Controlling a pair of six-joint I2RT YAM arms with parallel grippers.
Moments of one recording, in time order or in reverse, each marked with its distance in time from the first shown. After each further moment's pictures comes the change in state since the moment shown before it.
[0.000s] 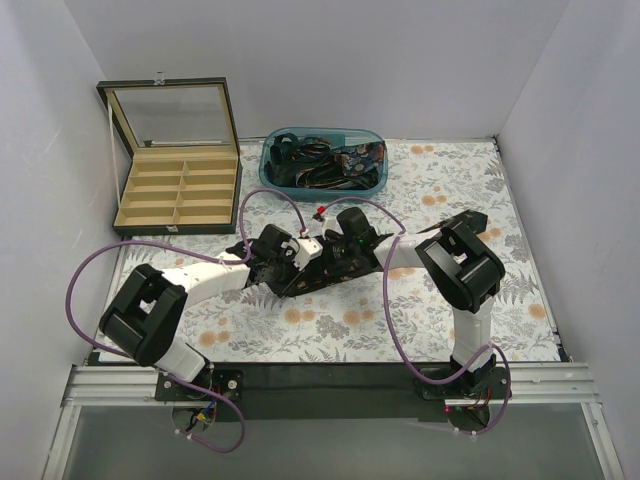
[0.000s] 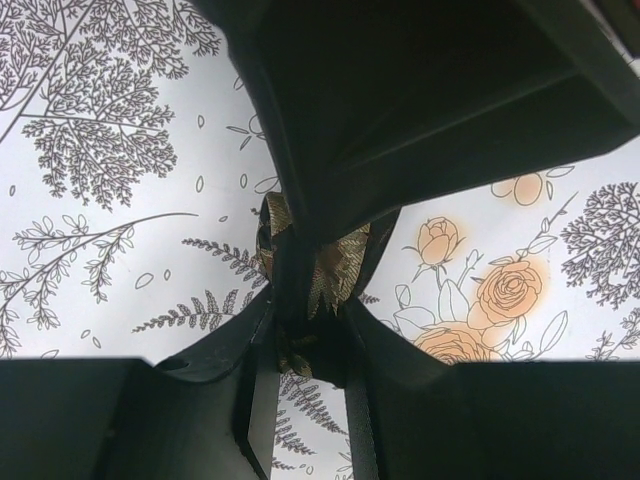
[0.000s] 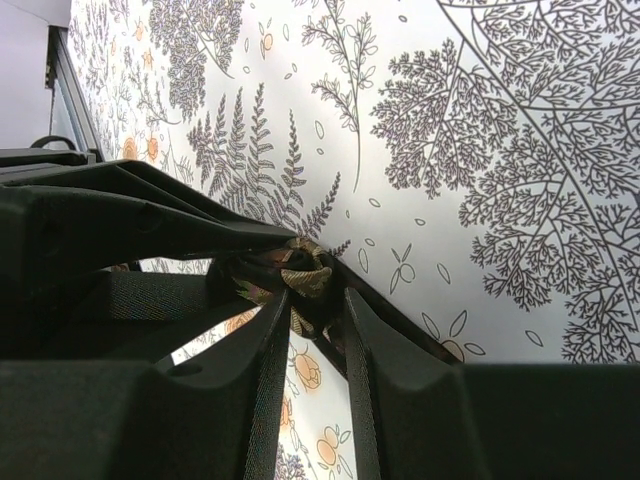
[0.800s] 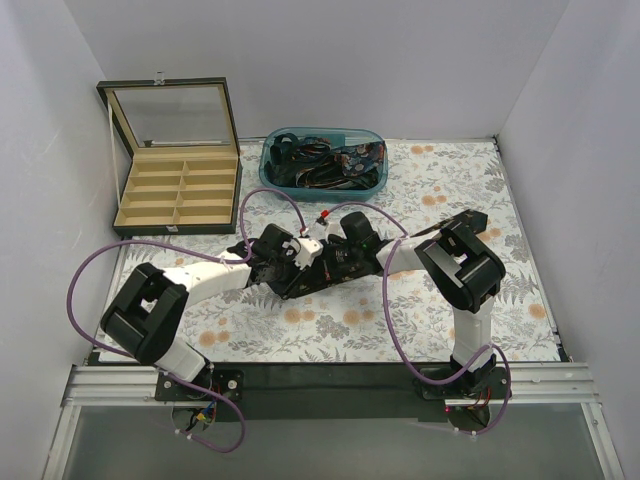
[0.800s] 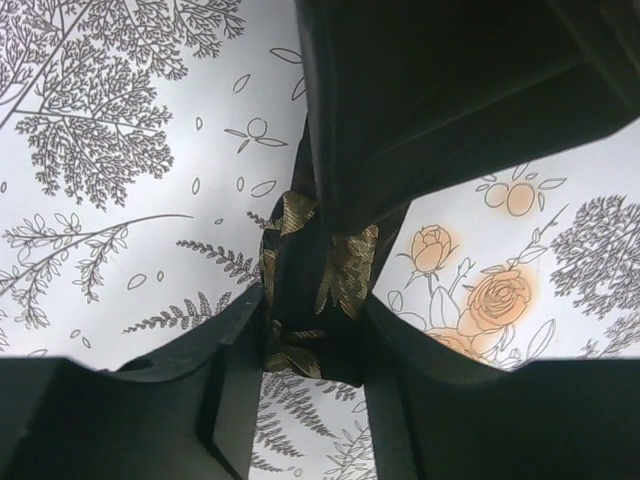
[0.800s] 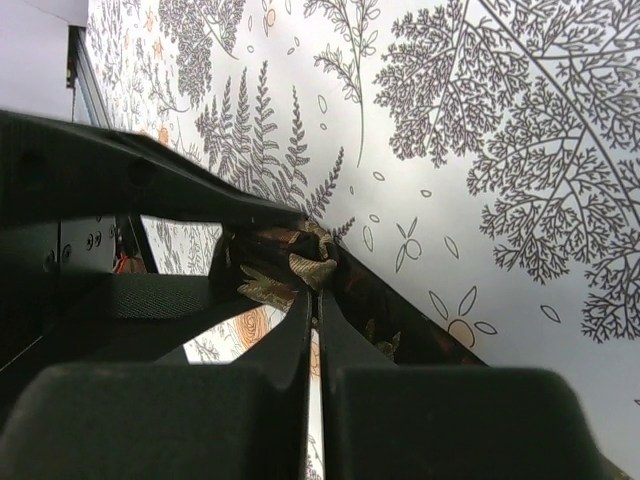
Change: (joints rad) left arm -0.005 0.011 0.007 -0.002 0.000 -0.033; right arm 0.001 -0.001 -0.056 0.072 -0.029 0.054
